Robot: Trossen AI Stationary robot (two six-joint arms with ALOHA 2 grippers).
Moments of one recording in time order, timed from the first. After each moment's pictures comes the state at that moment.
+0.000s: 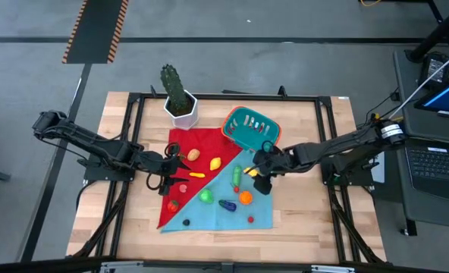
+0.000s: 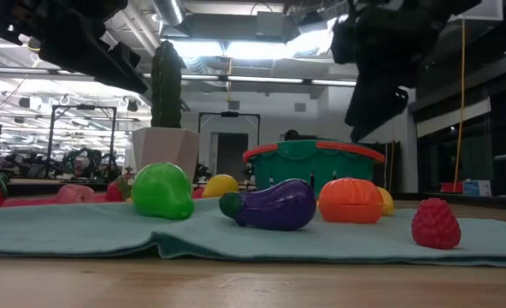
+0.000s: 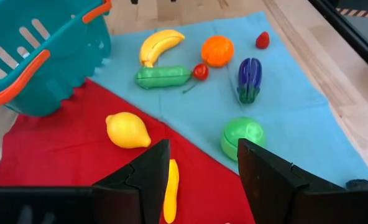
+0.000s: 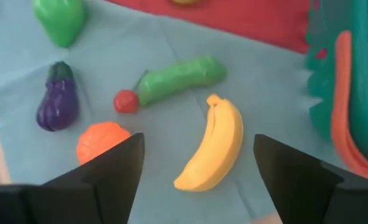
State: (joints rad) left arm -0.28 0.93 0.49 -0.15 -0.20 -0.04; right arm 0.19 1.46 0.94 -0.51 0.18 0.61
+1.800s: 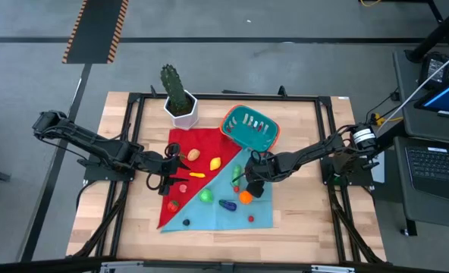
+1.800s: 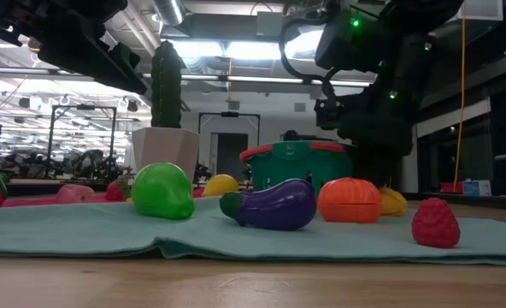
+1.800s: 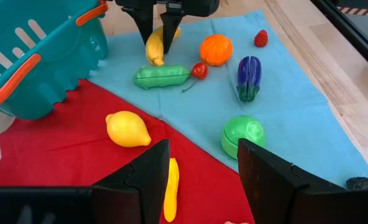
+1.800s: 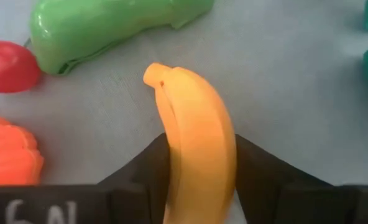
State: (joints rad) left arm -0.28 0.93 0.49 -0.15 -0.20 -0.04; right arm 0.18 1.75 0.94 -0.45 0.22 0.63
